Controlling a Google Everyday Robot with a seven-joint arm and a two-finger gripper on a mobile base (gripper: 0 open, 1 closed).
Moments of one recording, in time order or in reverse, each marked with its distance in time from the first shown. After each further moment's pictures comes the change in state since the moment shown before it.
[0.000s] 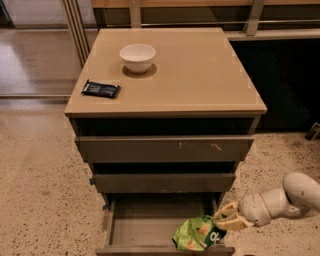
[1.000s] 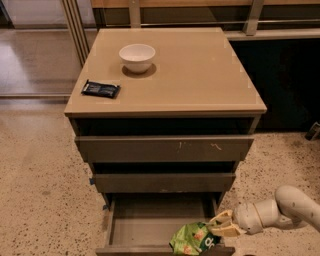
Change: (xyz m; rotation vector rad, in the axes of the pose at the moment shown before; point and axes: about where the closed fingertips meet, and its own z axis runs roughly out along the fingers) arm 0.043 -0.015 0.031 0.011 -0.051 0.029
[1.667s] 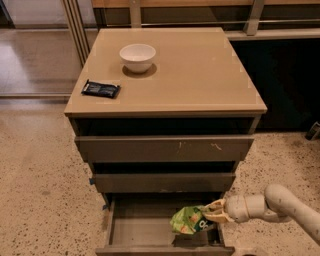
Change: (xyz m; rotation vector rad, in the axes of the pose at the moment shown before) arm 0.036 -0.096 0.012 0.164 -0.015 -0.132
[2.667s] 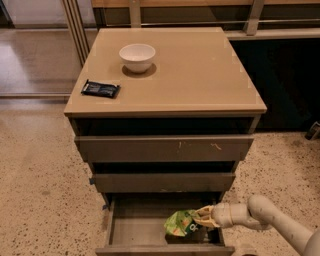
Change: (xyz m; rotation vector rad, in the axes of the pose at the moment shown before) arm 0.073 -0.033 0.066 0.063 0.018 -0.059
